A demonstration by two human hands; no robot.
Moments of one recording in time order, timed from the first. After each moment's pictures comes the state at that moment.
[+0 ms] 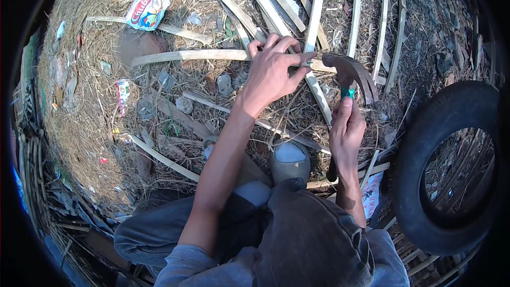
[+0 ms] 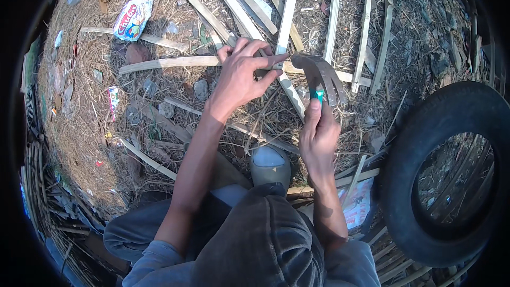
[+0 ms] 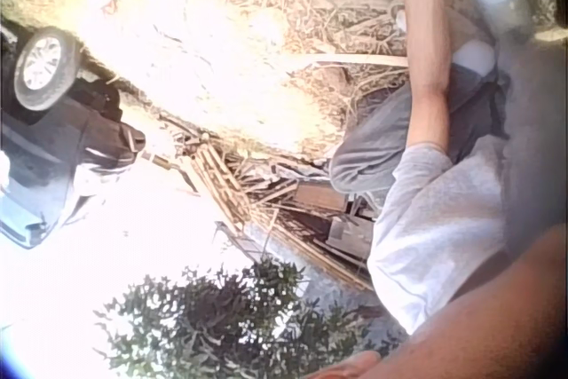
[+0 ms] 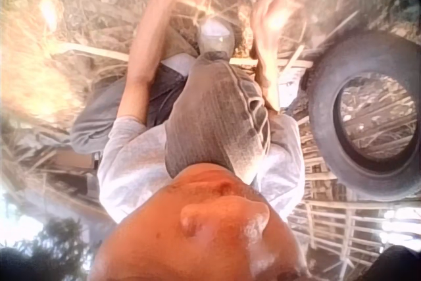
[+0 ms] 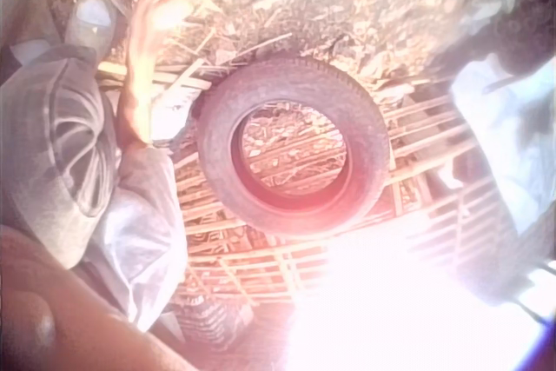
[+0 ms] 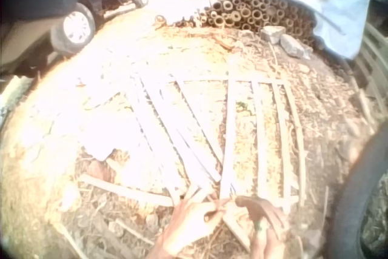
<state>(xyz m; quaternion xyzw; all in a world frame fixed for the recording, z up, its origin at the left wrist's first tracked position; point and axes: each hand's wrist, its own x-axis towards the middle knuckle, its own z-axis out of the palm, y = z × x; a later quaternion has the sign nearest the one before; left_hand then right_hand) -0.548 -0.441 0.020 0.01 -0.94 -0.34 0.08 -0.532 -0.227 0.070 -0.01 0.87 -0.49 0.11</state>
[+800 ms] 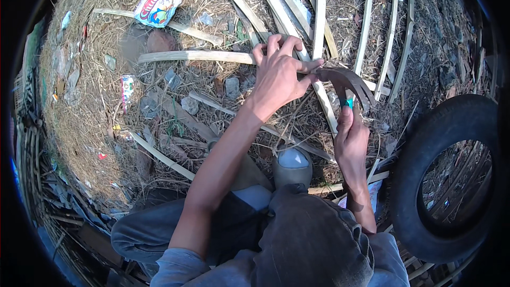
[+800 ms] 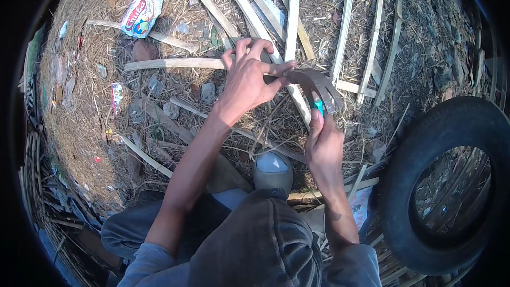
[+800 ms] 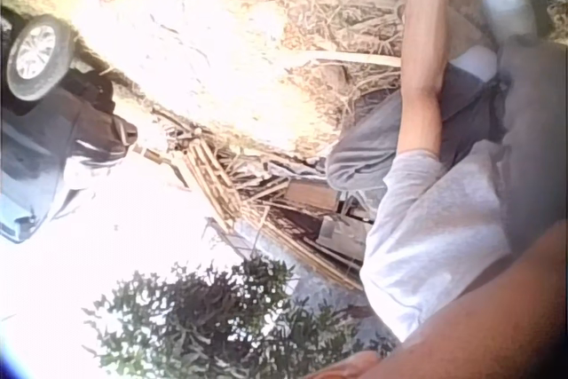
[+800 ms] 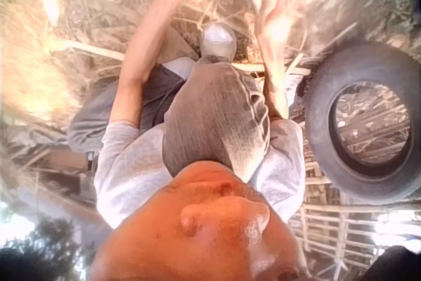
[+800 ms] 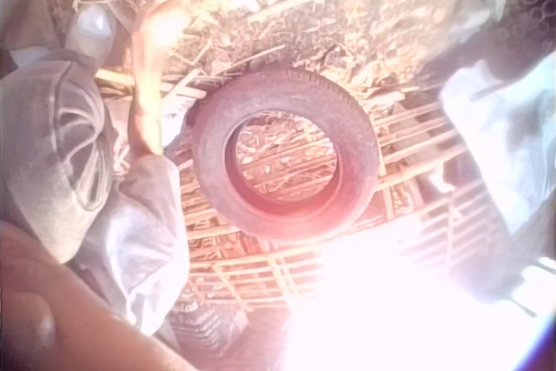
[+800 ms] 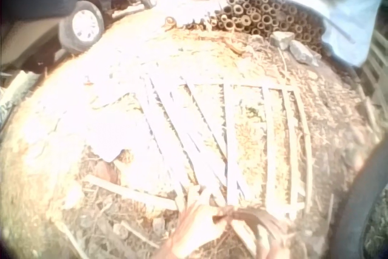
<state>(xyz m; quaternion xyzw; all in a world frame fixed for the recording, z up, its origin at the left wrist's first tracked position) -0.548 -0.441 0.020 0.06 -0.94 -0.31 0.11 -0.538 -0.224 0.080 -0.12 0.92 -0.34 0.15</state>
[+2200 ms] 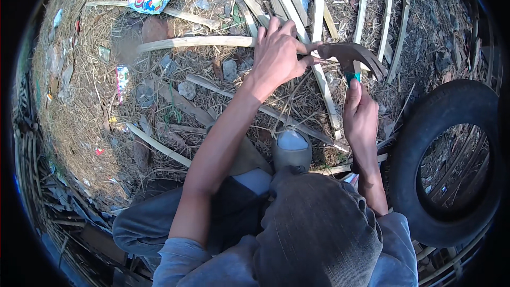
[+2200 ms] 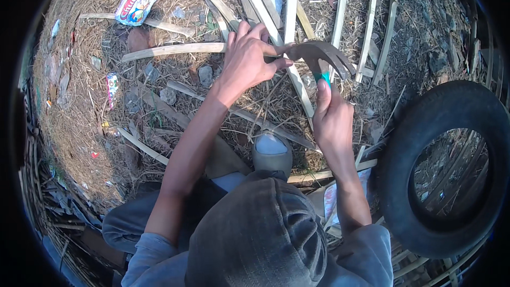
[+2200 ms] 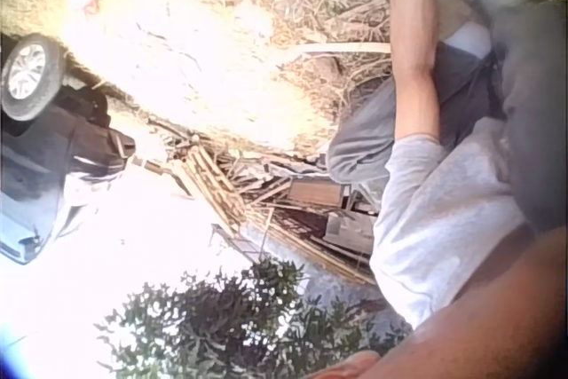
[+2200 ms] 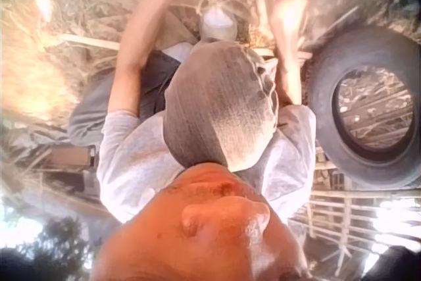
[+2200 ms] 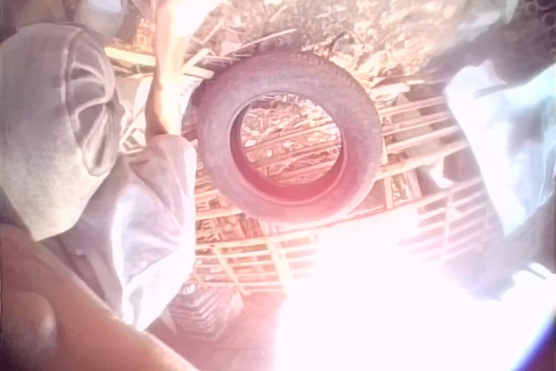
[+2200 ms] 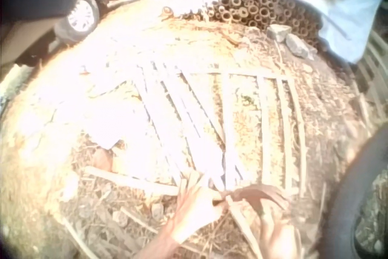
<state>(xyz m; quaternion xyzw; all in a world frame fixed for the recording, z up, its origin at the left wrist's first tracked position) -0.553 -0.446 0.019 0.04 -0.96 -0.27 0.05 -0.558 -0.224 0.102 -0.11 0.94 -0.27 0.16</state>
